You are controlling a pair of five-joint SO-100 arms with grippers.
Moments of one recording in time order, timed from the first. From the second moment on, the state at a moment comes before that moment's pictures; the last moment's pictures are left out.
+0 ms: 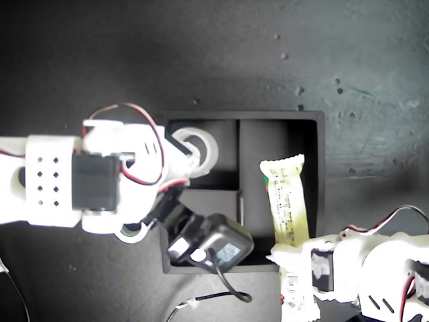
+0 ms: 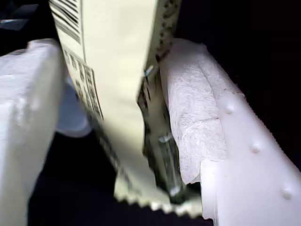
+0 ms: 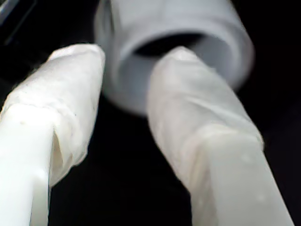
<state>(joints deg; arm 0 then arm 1) 4.5 74.5 68.6 72.1 -61.8 -16.3 59.7 40.3 78.7 14.9</state>
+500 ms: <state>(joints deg) 5.6 83.8 61.2 91.4 -67.9 -4.2 70.8 25.9 102.7 14.9</state>
